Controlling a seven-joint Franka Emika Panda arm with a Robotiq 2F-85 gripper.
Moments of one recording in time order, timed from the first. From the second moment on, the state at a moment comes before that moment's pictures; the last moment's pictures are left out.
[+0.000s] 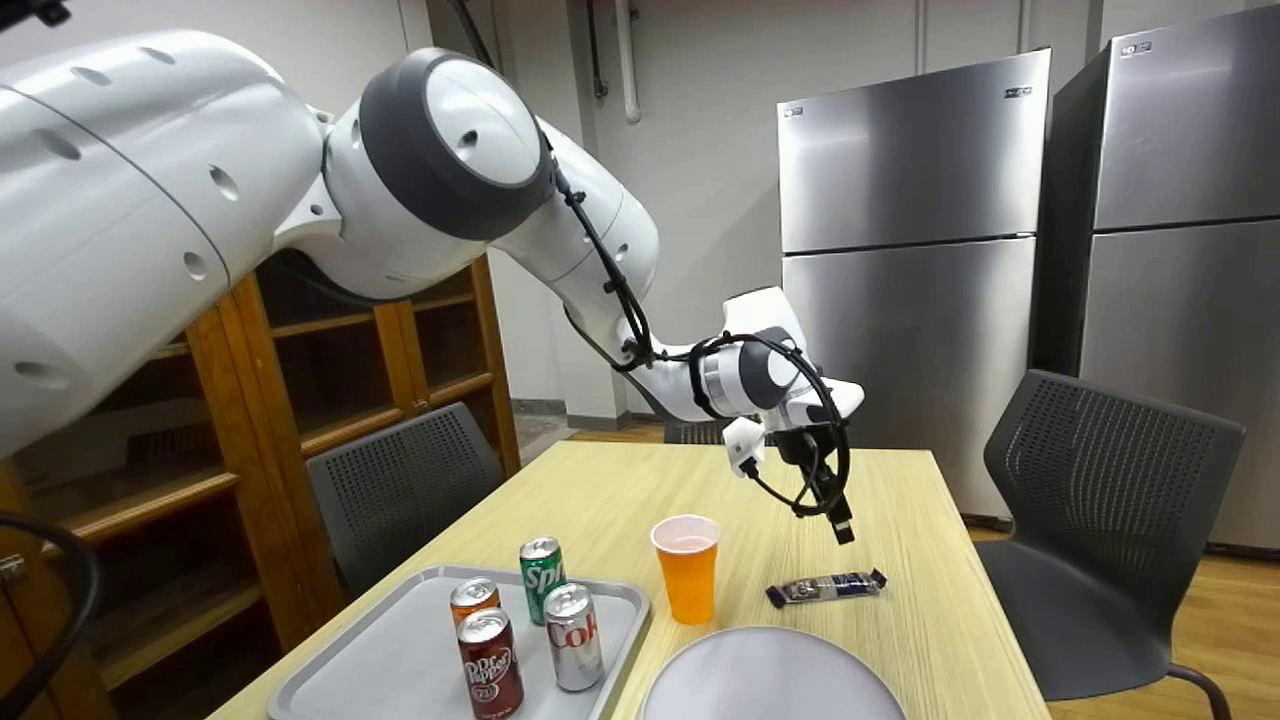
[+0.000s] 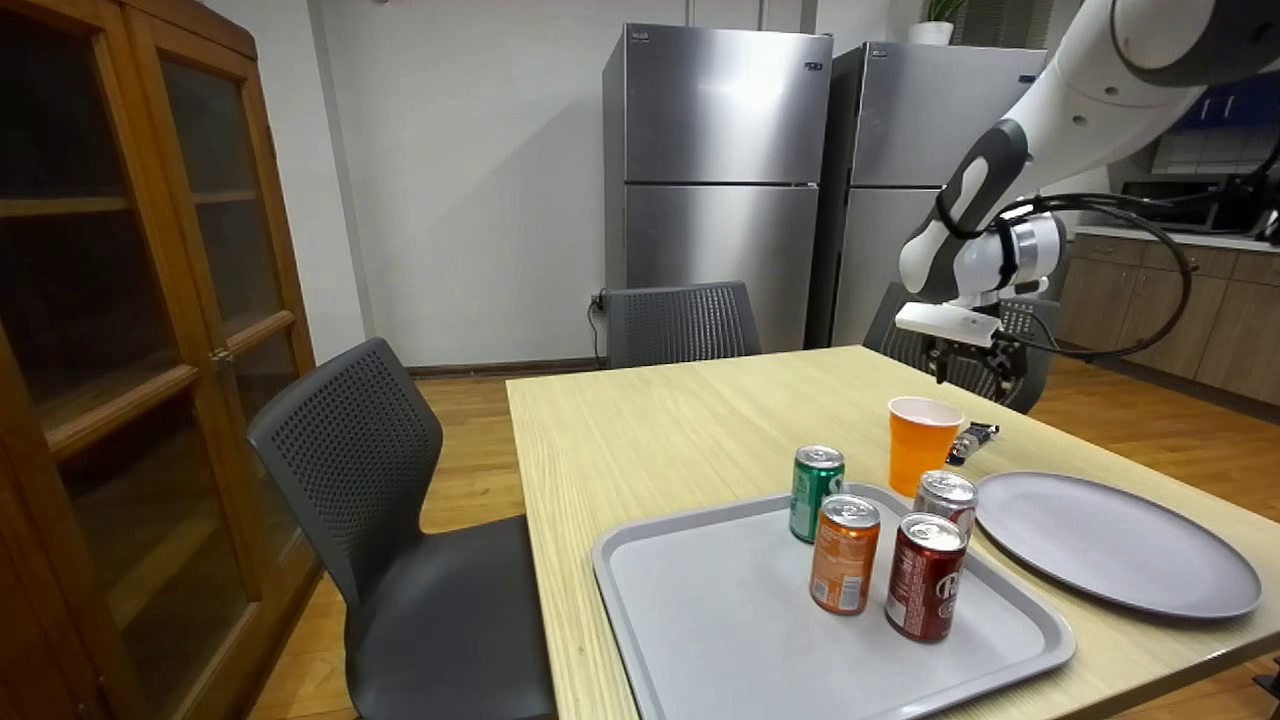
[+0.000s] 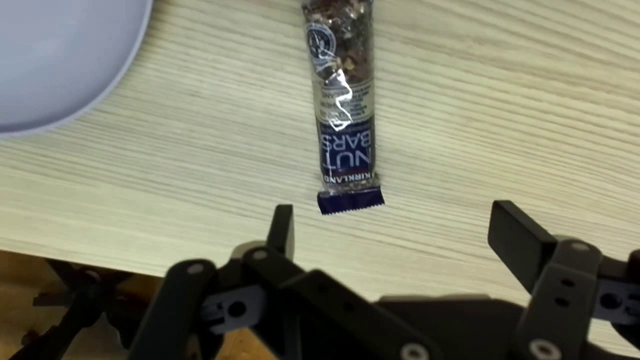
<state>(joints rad) -0.16 0.97 -0.35 -1.40 0.02 2.50 0.89</state>
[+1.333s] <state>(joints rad) -0.15 0.40 -0.24 -2.06 0.02 2.75 0.28</state>
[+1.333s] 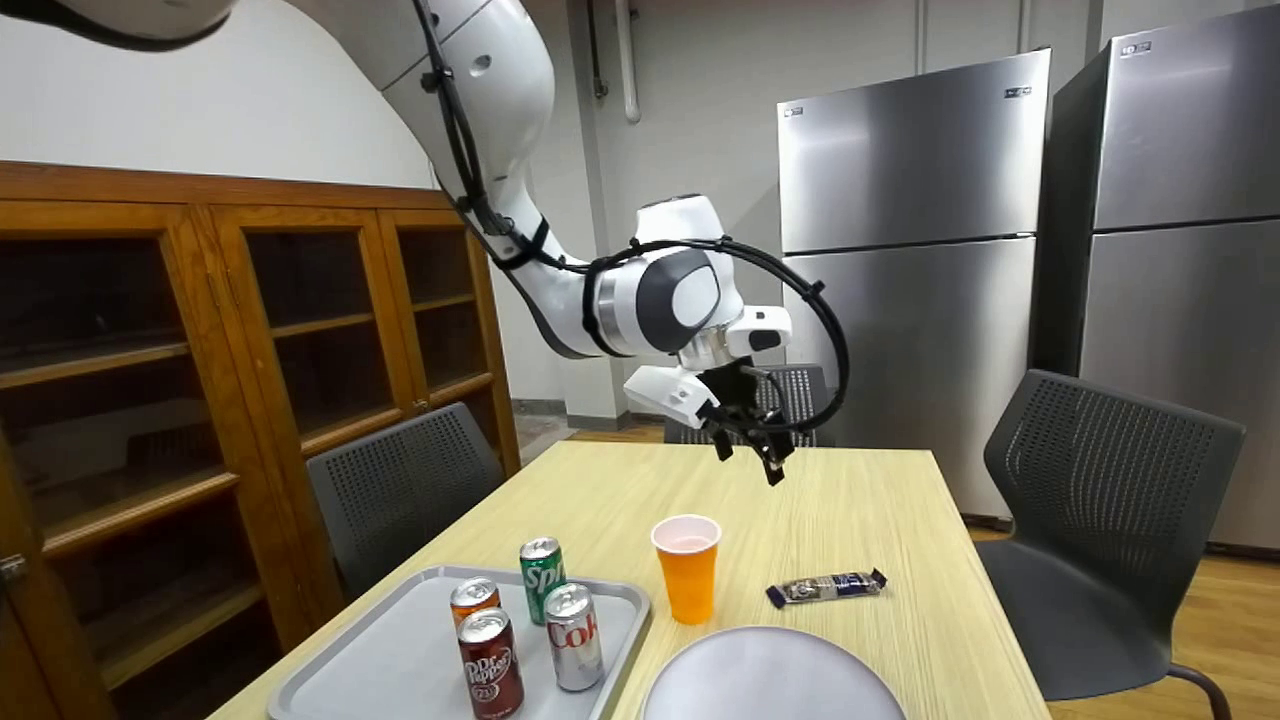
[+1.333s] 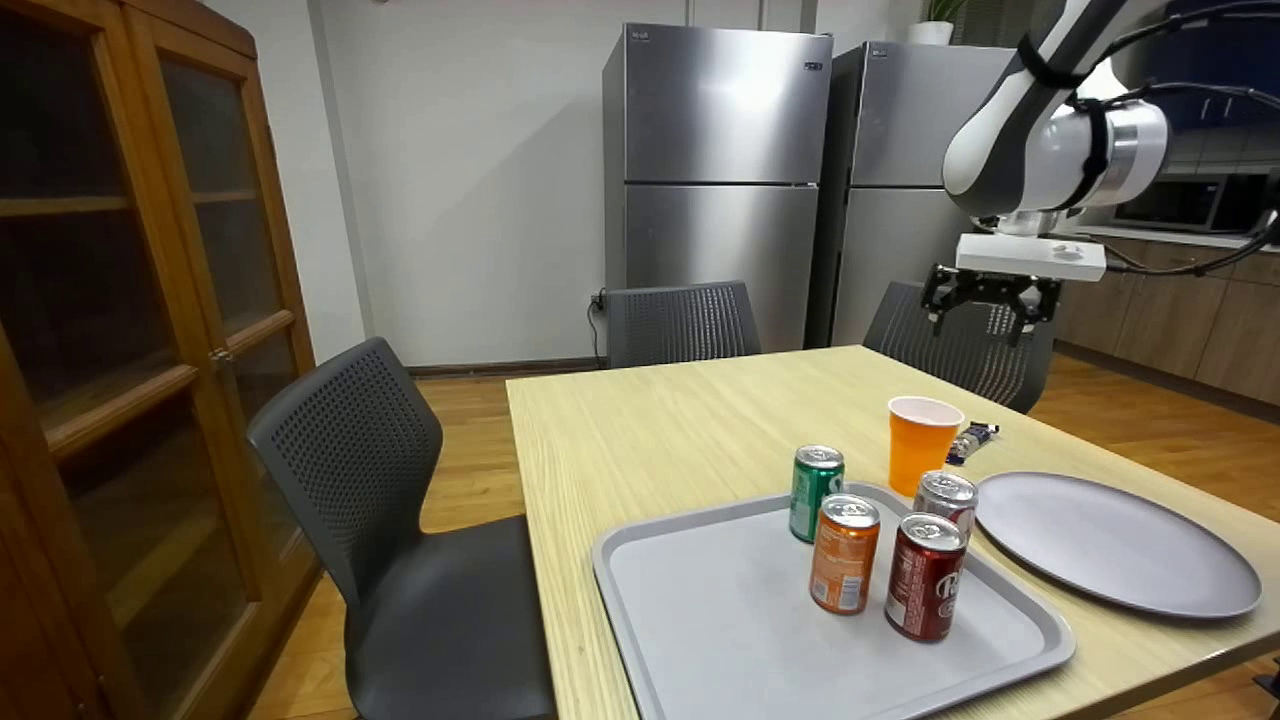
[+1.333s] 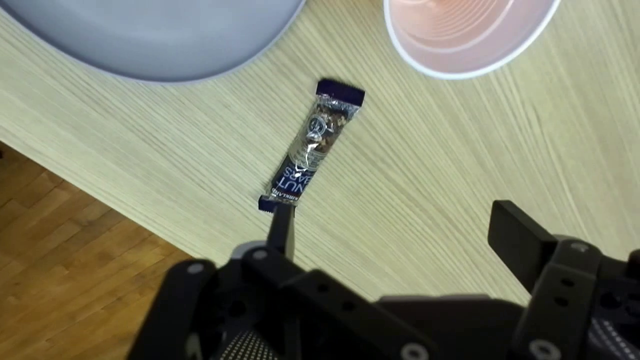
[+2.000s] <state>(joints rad) -0.01 0.20 -0.22 -2.31 -0.06 2.76 0.29</state>
